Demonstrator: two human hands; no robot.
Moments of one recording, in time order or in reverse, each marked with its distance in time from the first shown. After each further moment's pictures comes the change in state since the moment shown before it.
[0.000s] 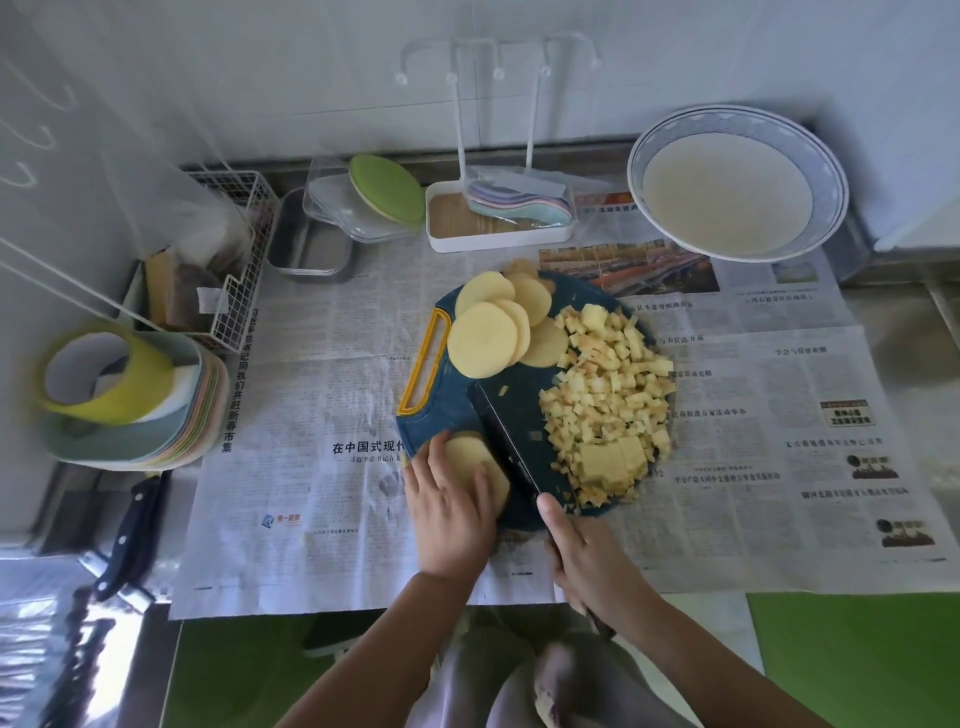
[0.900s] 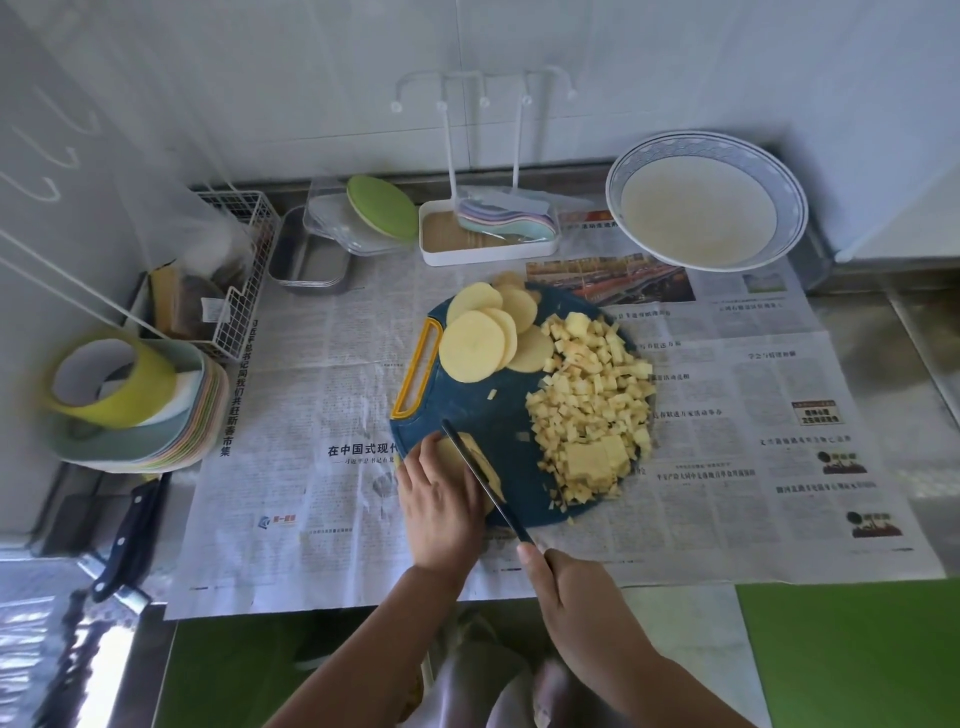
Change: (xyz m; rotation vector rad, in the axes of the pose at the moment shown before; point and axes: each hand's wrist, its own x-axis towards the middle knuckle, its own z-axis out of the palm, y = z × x) left_hand 0.001 -0.002 0.001 0.084 -0.030 -0.001; right_hand -0.047 -0.002 0.011 -0.364 0.067 -0.130
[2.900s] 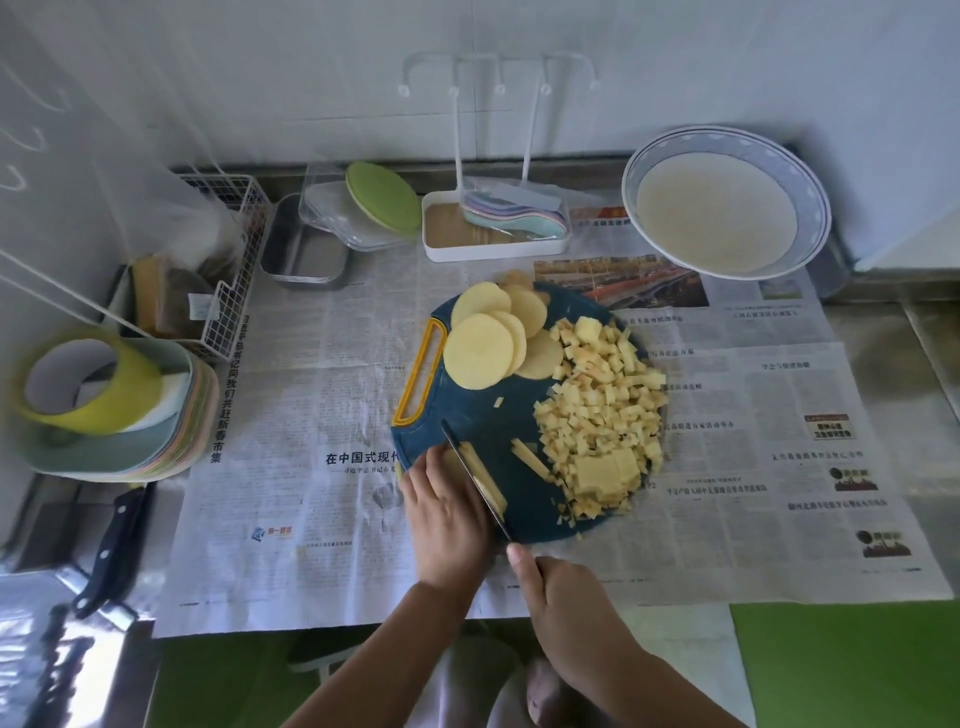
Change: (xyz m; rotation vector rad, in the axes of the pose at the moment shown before) left_hand 0.002 -0.004 0.008 -0.061 0.040 0.015; right_hand 0.024 -0.015 0.005 0.011 -0.043 0.055
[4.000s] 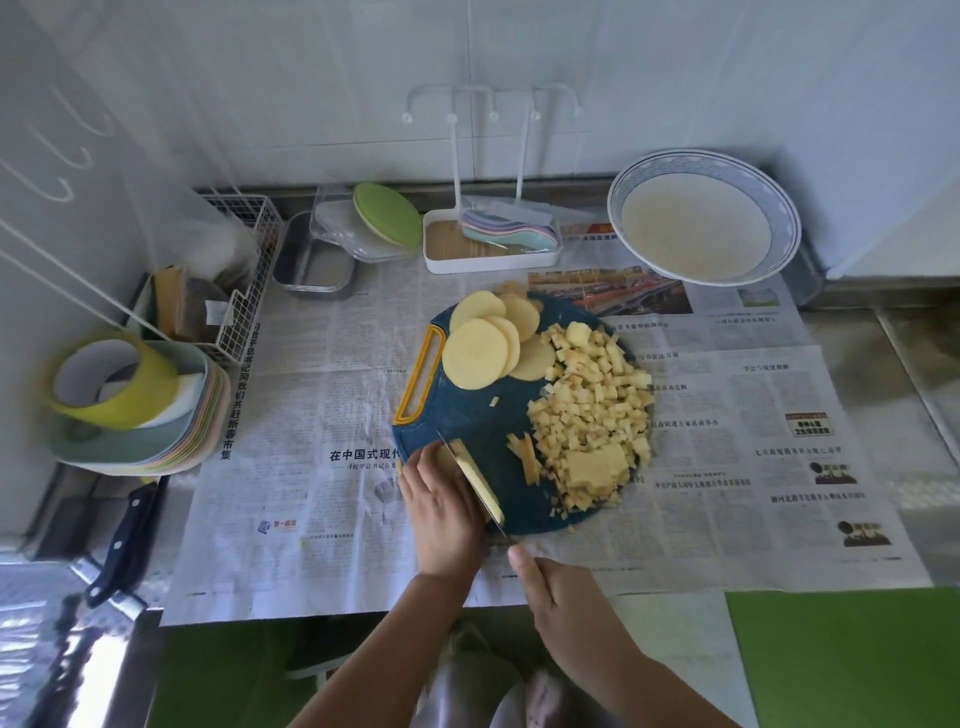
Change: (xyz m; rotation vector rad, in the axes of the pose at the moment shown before) left_hand -0.002 0.010 -0.010 -0.123 0.012 -0.059; right_hand -0.019 0.008 0.002 0.136 0.038 -0.054
